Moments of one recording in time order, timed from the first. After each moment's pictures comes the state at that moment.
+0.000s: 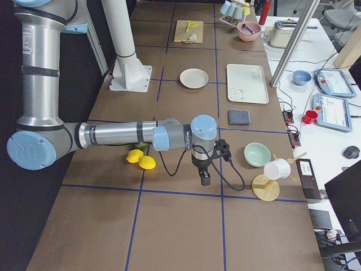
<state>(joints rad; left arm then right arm) -1.50 -1.58 -1.62 -1.74 -2.39 0.06 1.52 -1.68 1.75 -1.53 2.28 -0.15</state>
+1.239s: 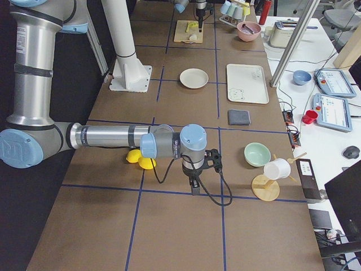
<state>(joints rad) -0.92 -1.57 -1.73 -2.08 -2.12 -0.85 1.54 -1.72 1.76 -1.52 2.28 -0.12</state>
